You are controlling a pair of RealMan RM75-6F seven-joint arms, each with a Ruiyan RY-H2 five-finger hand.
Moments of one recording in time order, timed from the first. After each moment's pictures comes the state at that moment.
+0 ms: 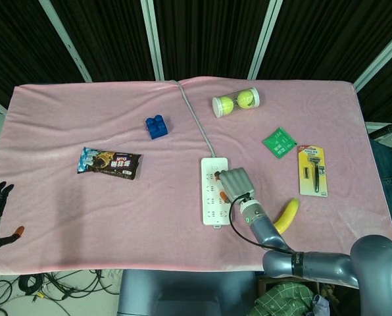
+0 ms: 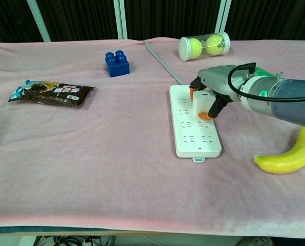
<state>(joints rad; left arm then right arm) -0.11 -1.06 -0.05 -1.73 1.30 1.37 0.17 0.98 -1.60 0.10 -1.50 -0.63 0.92 -0.62</state>
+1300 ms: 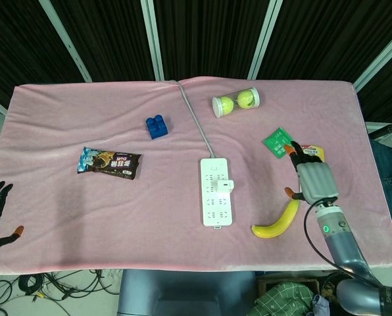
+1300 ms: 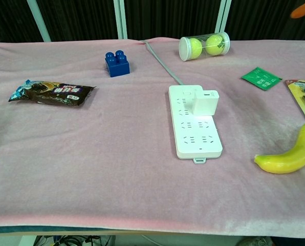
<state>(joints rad) -0.10 -1.07 -0.05 -1.73 1.31 1.39 0.18 0.65 -1.06 0.06 -1.91 -0.93 1.22 -0.38</state>
